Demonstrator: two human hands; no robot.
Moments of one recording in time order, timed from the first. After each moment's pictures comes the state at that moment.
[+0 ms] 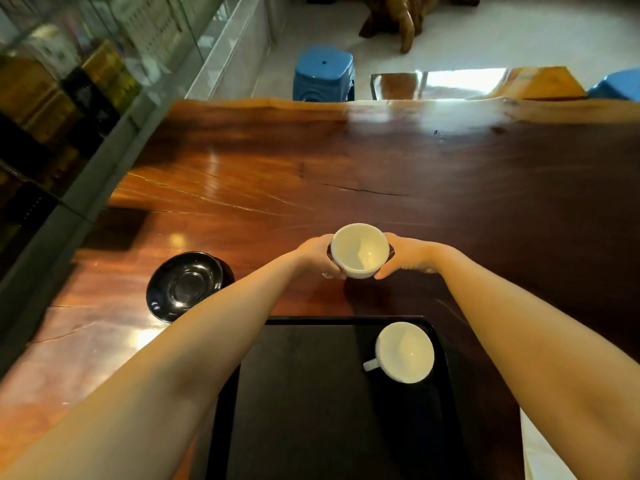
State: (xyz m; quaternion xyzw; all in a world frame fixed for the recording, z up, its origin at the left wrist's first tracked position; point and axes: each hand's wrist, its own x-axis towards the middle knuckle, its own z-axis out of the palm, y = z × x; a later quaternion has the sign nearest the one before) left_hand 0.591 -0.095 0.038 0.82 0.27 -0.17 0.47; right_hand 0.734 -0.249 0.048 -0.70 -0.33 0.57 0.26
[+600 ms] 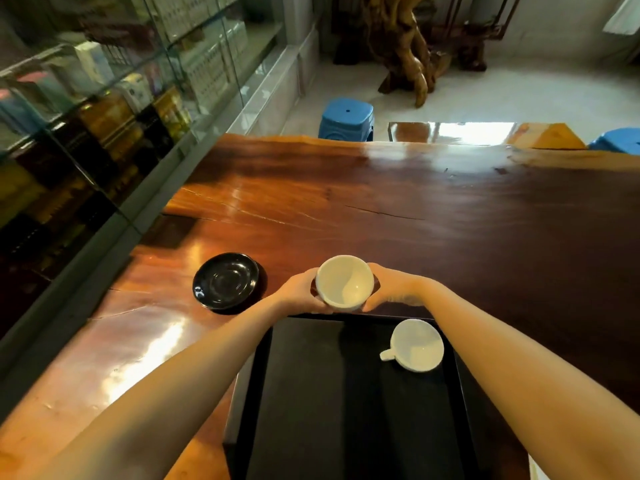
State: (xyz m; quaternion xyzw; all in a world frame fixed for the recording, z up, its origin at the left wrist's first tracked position) left_hand 0.460 -0.116 0.067 0.83 0.29 -0.07 0.47; right_hand 0.629 -0.256 0.088 -0.65 -0.42 0.57 0.28
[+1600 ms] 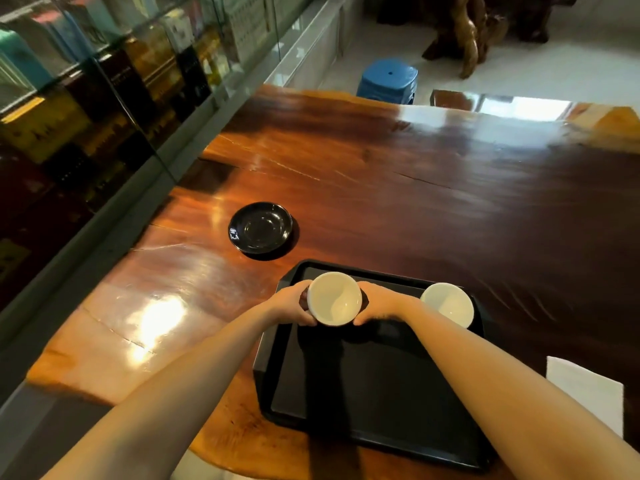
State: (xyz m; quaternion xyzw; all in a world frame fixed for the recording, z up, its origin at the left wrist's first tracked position) left_hand 0.340 -0.139 0.015 0.77 0.36 -0.15 0.51; right_hand 0.520 -0.258 0.021 -0.71 -0.43 0.53 0.14
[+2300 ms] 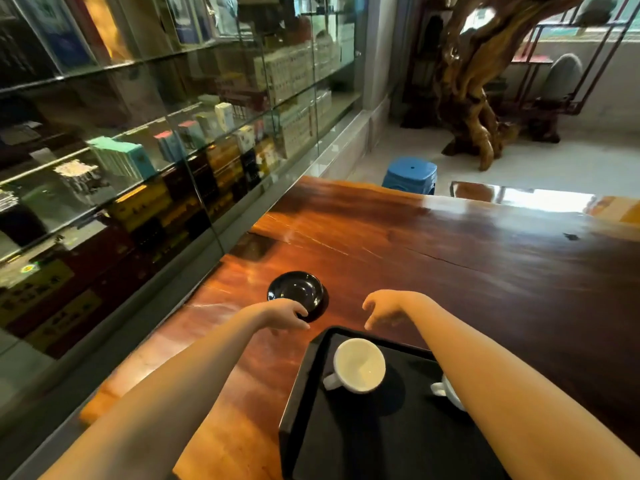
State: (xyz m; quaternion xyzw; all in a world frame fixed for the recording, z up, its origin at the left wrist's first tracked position) left_hand 0.316 -0.078 0.129 0.82 0.40 -0.21 0.35; right_hand 0.523 -0.186 0.140 -0.75 -0.50 0.42 -0.02
